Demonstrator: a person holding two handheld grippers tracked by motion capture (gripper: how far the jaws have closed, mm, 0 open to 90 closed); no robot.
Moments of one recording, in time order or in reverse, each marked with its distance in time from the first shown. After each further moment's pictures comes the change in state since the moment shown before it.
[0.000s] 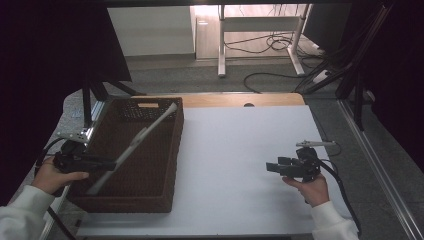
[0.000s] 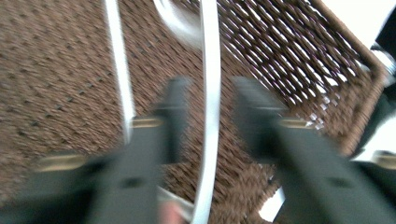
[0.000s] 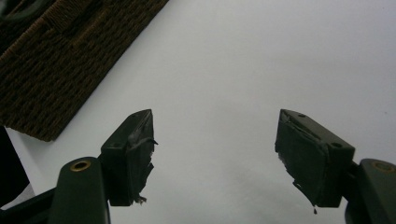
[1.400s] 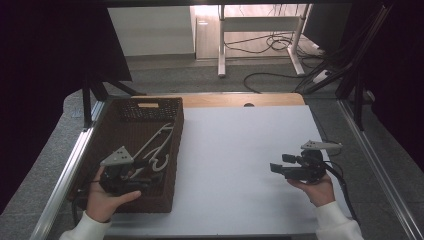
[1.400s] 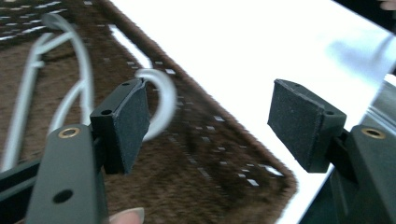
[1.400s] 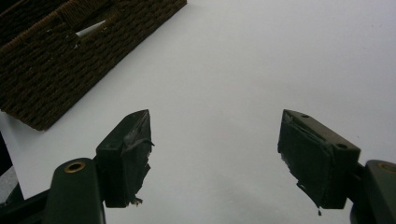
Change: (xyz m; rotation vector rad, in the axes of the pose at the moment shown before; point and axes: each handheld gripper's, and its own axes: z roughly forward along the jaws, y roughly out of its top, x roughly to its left) left arm -0.136 0.019 0.067 -0.250 0.119 0.083; right arm 0.002 -0.002 -0.015 -0.061 -0.010 -0.138
